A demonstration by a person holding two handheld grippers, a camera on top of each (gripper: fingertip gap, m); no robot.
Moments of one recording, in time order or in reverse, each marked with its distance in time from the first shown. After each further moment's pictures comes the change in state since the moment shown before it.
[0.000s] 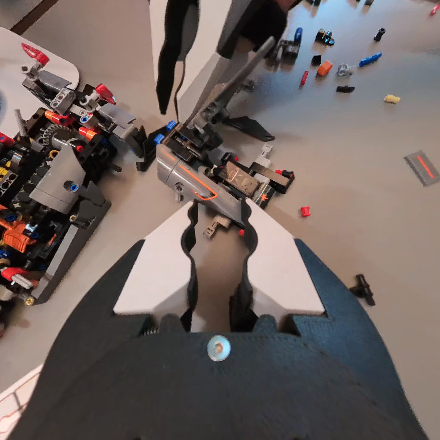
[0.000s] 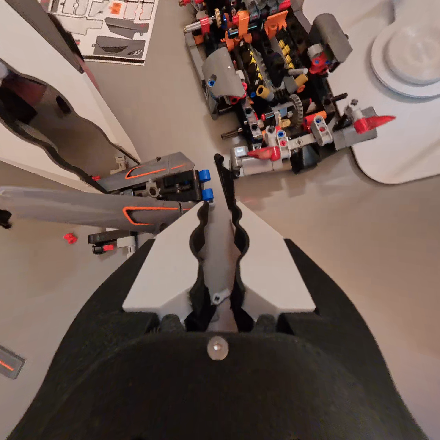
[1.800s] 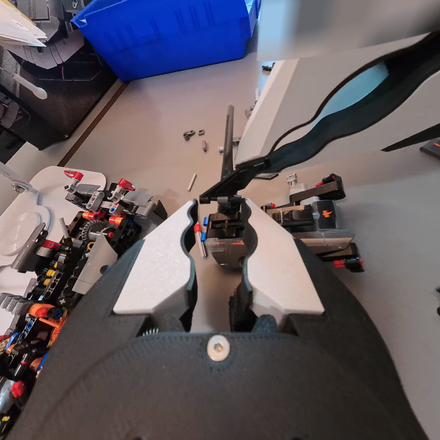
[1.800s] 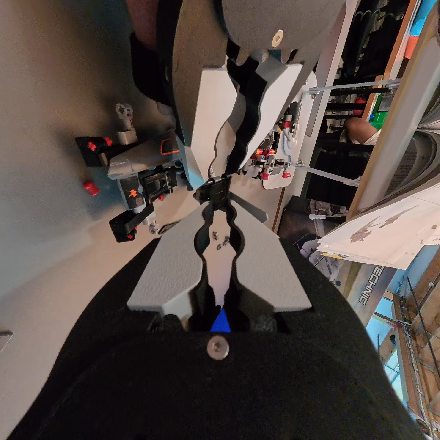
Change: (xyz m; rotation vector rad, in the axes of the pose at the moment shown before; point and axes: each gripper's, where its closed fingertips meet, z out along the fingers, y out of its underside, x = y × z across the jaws) left arm -0.008 -0.039 0.015 0.265 0.042 0.302; right arm -0.074 -0.015 -0.040 -0.424 0.693 -0.740
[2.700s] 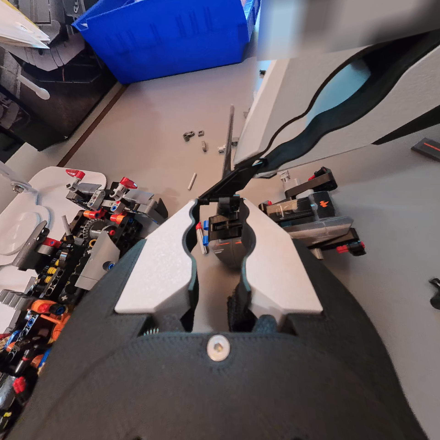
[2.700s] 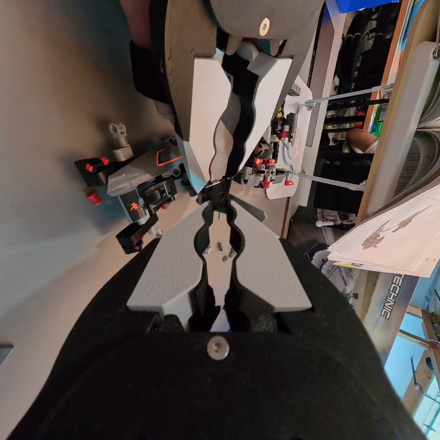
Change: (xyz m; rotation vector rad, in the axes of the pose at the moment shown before) left arm -0.001 0.000 -0.005 0.017 0.015 -0.007; right arm 0.001 -0.004 0.001 0.095 -0.014 0.063
